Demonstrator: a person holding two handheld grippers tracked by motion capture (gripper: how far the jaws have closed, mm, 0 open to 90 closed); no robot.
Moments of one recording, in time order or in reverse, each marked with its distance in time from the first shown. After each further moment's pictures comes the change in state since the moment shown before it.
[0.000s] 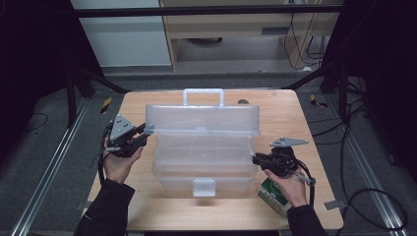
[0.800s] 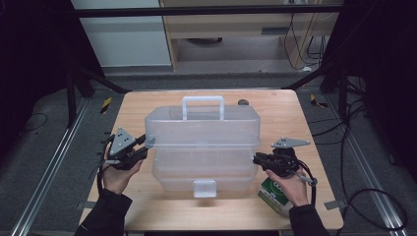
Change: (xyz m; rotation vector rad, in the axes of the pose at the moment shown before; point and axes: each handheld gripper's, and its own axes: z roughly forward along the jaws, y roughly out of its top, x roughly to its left) left arm -0.011 -0.030 -0.011 0.017 -0.031 0.048; right arm -0.002 -0.002 -0.001 -0.020 0.012 -0.028
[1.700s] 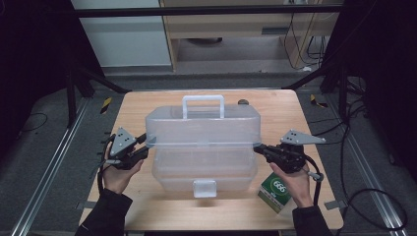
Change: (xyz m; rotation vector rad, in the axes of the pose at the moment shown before) left arm -0.001 0.000 0.000 -0.016 -0.001 0.017; right arm 0.016 0.028 -0.035 -0.228 0.079 -0.080
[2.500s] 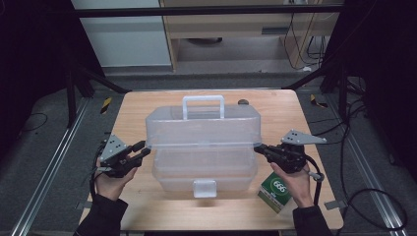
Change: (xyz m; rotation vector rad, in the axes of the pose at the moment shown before) left arm 0.001 -0.013 -0.014 0.018 -0.053 -0.059; right arm -0.001 0.000 -0.002 -0.004 0.003 0.006
